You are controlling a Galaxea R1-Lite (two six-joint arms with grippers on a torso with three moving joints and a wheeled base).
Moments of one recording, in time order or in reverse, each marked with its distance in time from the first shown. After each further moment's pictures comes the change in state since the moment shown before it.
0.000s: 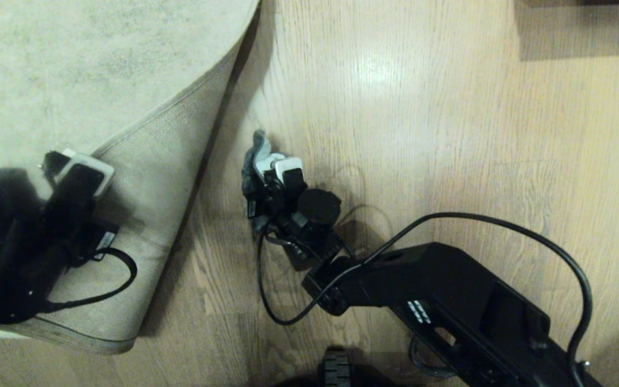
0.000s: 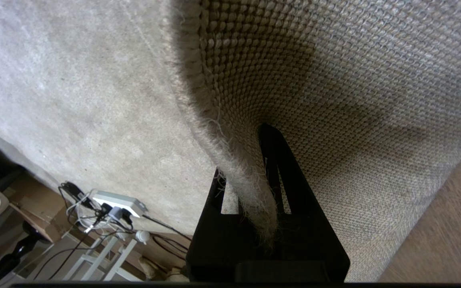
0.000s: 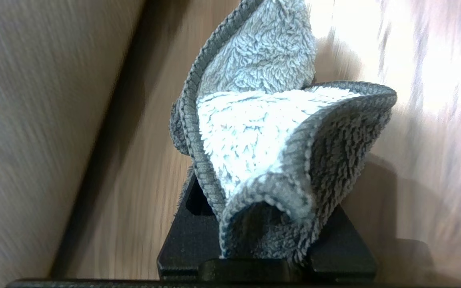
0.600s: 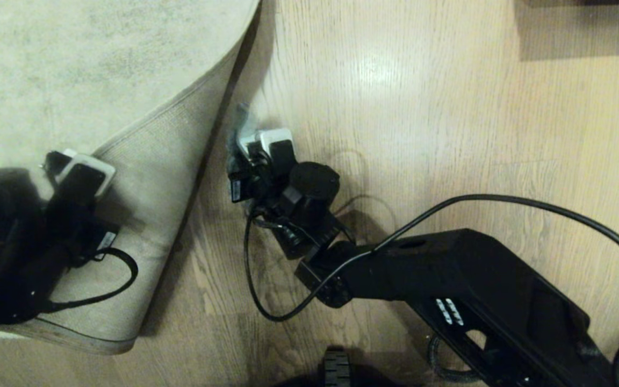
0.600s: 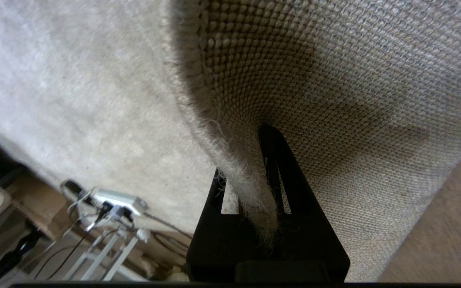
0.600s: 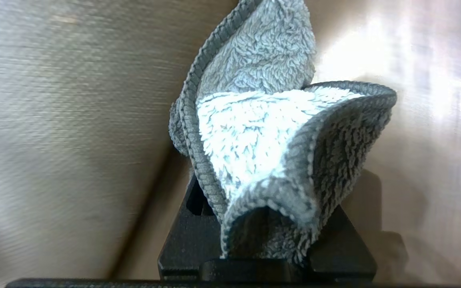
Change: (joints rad) left arm -0.007 0.000 -0.002 0.000 0.022 -0.001; right arm 0.053 -0.116 0.014 0.097 -0.001 -0.024
